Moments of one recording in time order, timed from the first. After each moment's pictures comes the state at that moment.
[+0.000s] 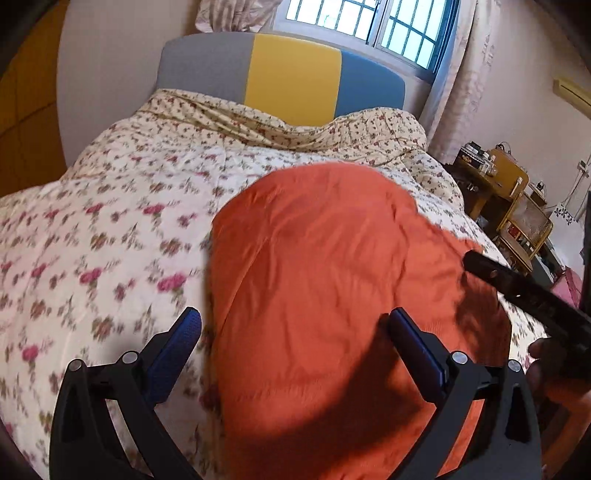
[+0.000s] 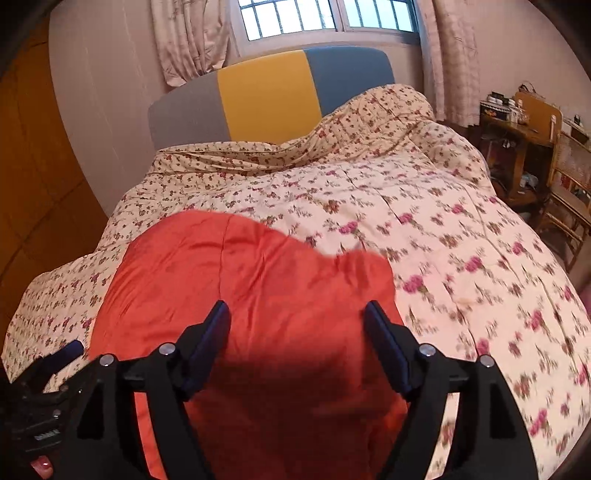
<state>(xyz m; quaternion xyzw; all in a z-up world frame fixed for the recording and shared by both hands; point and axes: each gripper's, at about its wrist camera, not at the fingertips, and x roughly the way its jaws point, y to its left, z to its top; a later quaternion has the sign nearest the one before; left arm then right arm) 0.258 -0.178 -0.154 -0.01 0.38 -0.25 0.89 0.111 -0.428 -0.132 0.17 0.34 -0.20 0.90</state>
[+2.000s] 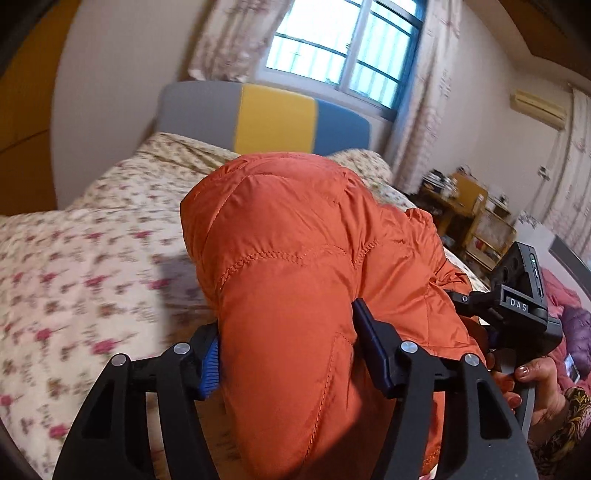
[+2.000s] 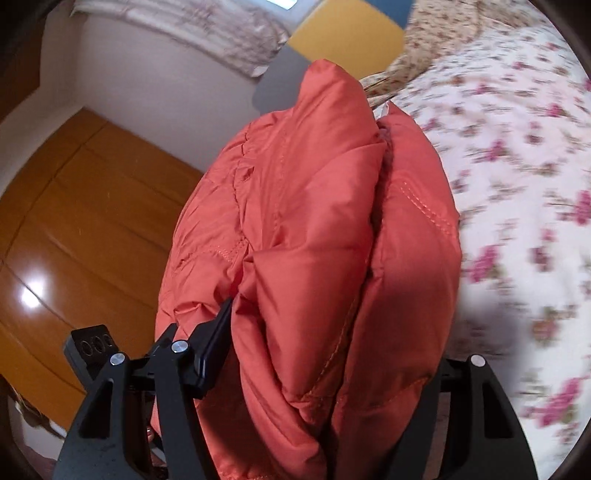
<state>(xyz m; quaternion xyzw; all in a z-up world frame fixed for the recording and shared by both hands) 0.190 -0.046 -0.113 -0.03 0.29 -0.30 0.91 0.084 -0.341 -0.171 0.42 0.31 0.11 0.84</state>
